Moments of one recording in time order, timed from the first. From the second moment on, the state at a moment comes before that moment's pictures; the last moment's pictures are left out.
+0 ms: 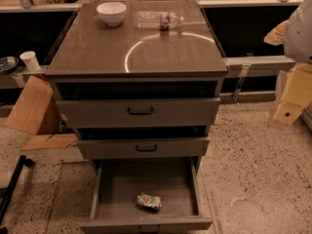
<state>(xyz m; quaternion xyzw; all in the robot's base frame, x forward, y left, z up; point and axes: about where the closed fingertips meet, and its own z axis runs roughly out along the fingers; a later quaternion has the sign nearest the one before) 0.438 -0.217 0.977 -0.60 0.78 -0.04 0.16</state>
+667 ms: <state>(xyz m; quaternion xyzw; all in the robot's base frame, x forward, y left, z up) 0.448 -0.206 0.951 -0.62 0.77 -0.01 0.16</state>
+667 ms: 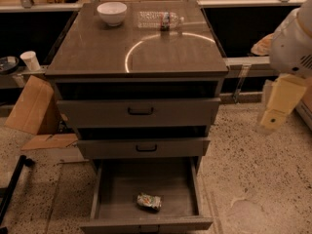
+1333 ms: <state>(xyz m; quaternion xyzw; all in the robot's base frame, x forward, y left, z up) 0.460 -0.166 0.866 -0.65 0.74 0.05 0.17</state>
